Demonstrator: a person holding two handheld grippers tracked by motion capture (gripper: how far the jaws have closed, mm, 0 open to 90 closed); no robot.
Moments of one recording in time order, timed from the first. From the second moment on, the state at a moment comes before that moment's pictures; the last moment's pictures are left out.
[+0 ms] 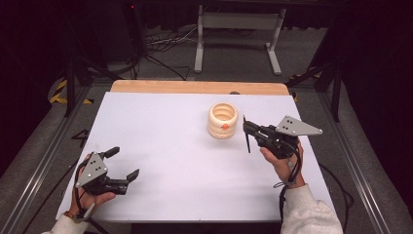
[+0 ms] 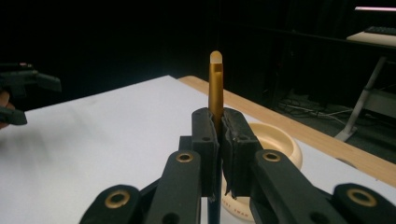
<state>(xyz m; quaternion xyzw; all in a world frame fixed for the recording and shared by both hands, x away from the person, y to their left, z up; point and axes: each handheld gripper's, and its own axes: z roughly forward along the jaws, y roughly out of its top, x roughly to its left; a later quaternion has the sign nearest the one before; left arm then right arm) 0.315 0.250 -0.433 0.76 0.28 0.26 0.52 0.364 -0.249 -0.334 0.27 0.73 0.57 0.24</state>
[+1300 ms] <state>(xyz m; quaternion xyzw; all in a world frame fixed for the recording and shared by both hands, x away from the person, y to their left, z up) 0.312 0.249 -0.432 0.76 0.28 0.27 0.52 0.398 -0.235 -0.304 0.27 0.67 0.62 0.30</state>
